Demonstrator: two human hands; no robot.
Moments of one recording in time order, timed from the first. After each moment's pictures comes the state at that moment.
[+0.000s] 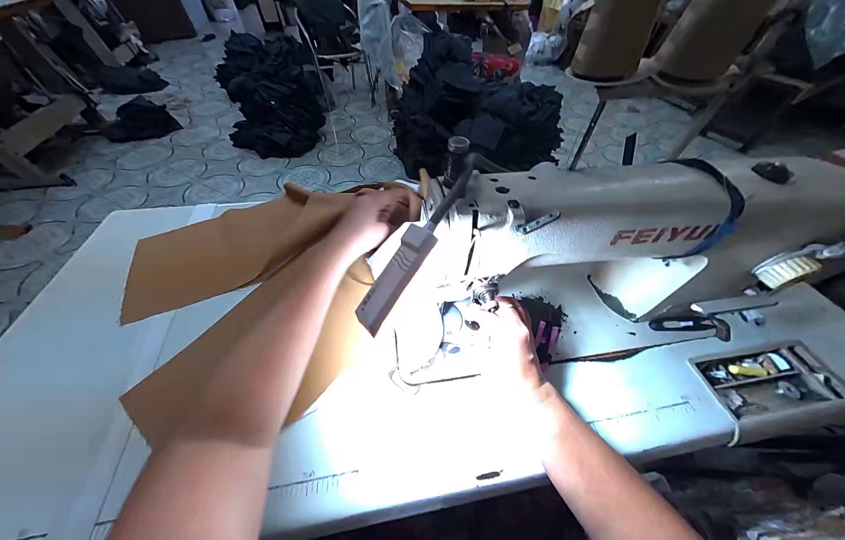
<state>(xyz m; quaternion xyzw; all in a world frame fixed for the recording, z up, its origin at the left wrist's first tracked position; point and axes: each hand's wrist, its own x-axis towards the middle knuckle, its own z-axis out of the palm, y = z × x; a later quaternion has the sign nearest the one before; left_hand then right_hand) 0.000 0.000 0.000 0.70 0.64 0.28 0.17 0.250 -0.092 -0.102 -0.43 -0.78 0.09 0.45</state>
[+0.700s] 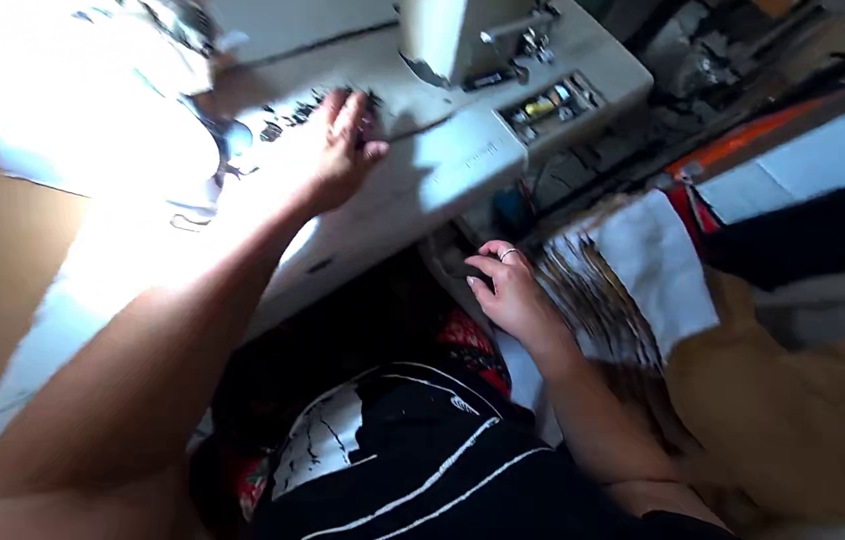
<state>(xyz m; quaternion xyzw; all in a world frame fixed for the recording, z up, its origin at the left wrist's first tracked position) 0.198 -0.111 -0.063 0.85 0.48 0.12 0.16 0.440 -0.298 -0.134 -0.67 -0.69 0.17 0.22</state>
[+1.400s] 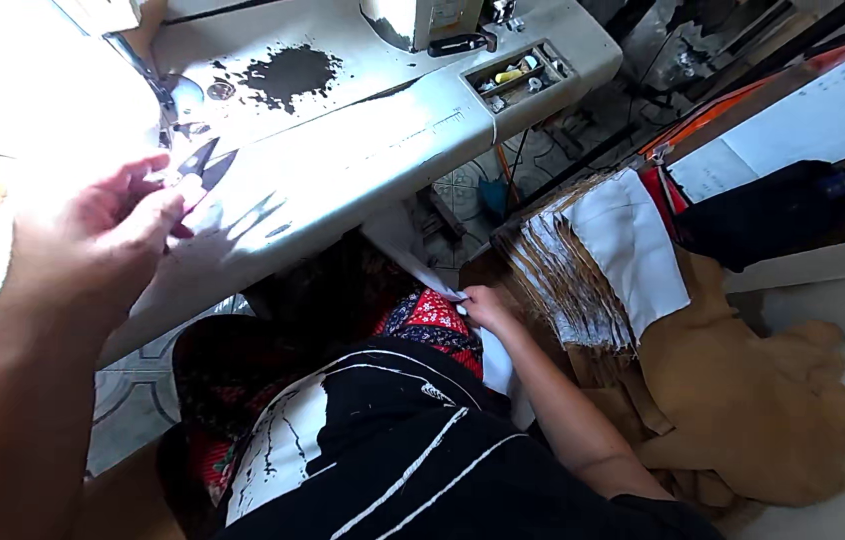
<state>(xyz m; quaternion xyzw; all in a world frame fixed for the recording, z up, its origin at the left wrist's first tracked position) 0.070 -0.228 -0.085 0.70 0.58 0.31 0.28 0.483 -0.320 -0.239 -0.74 -0.52 0.43 0.02</state>
